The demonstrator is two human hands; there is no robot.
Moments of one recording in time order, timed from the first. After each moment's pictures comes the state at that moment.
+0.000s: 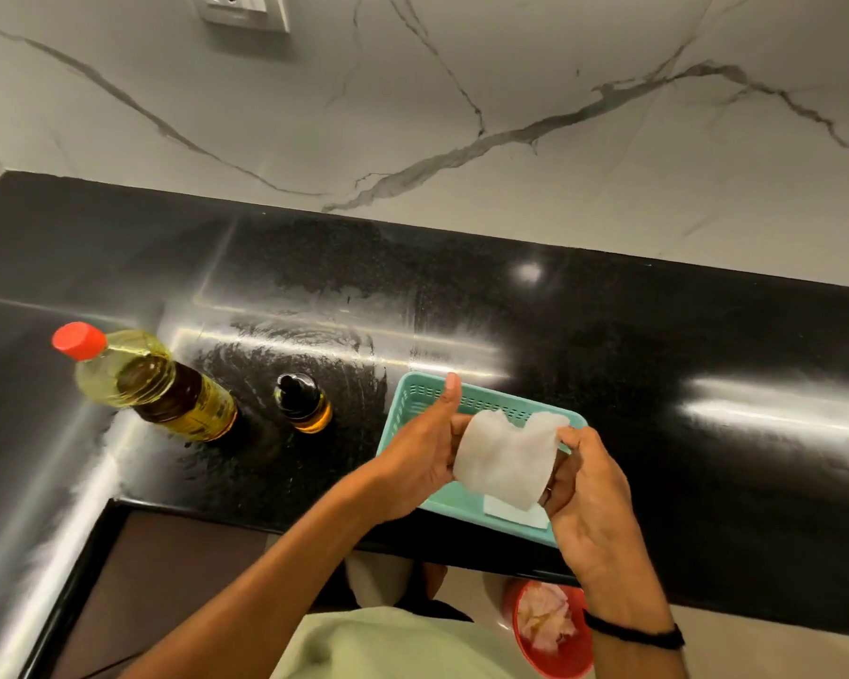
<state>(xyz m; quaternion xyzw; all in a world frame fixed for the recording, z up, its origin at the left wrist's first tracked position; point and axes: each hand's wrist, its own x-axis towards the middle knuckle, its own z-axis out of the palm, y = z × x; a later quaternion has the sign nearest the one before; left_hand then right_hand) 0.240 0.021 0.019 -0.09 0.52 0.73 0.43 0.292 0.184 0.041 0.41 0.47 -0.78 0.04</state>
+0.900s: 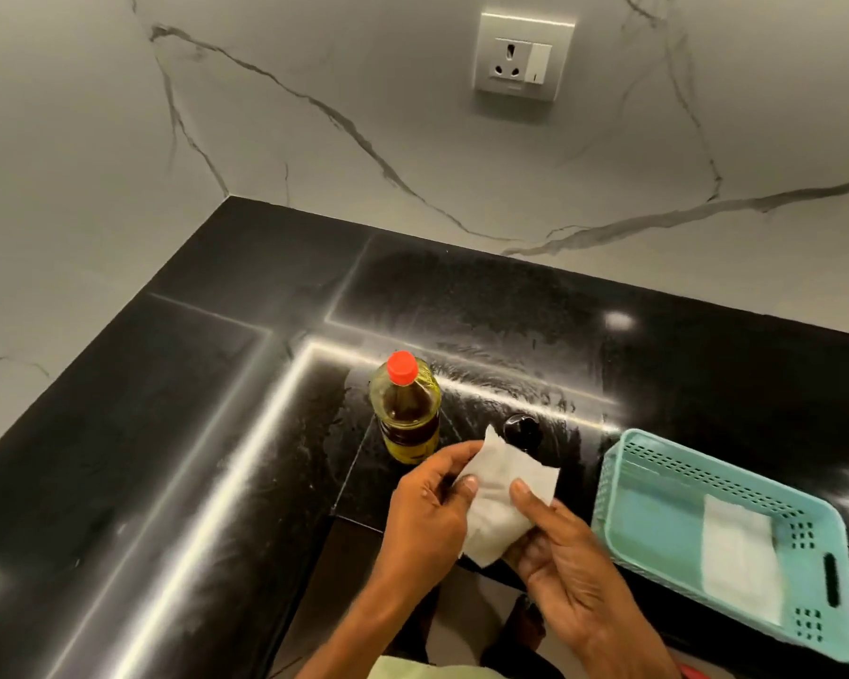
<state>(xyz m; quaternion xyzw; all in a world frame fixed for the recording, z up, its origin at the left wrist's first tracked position) 0.290 -0.232 0.037 -0.13 0.70 0.70 0.08 0.289 -0.092 0.048 0.33 0.37 -0.83 0.24</state>
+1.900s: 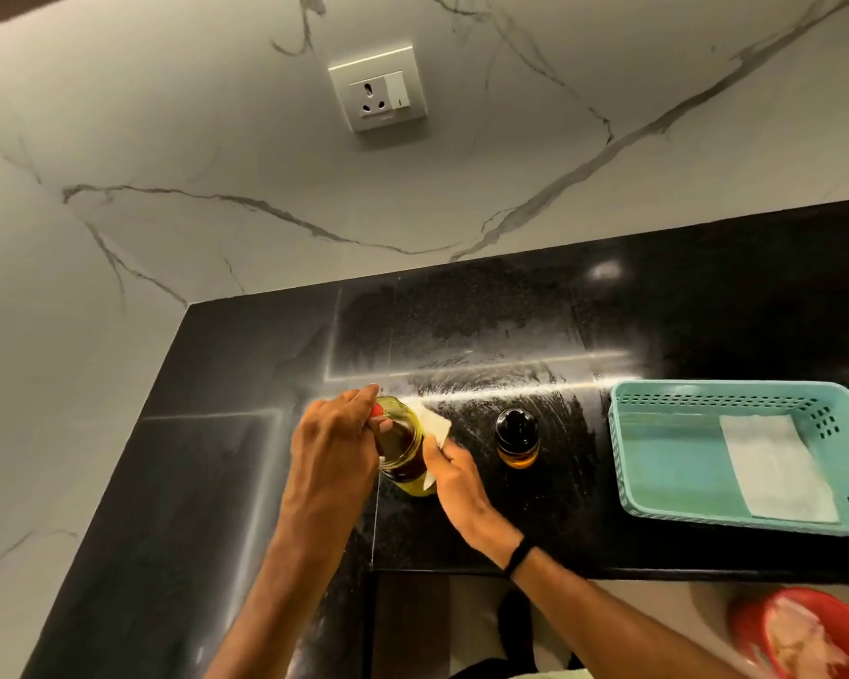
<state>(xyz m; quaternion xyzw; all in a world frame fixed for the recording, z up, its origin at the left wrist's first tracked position) 0.201 -0.305 0.094 0.13 0.97 0.14 -0.13 0.224 -0.189 -0.033 0.10 0.63 -0.76 0.13</state>
